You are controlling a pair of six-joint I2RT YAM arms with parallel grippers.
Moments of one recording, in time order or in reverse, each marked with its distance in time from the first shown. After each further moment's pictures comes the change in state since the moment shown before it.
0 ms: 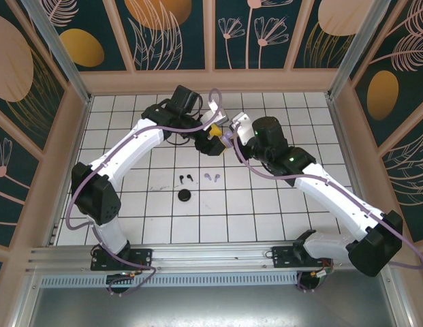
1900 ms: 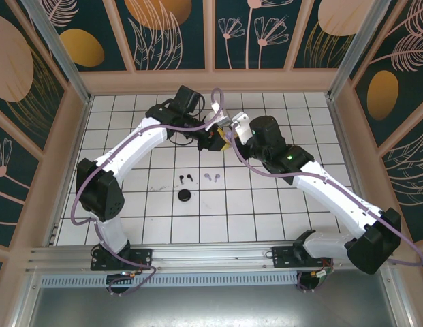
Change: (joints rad) left arm 0.003 0.042 0.003 0.027 0.128 0.013; right arm 0.010 0.021 0.023 -0.034 0.058 0.001
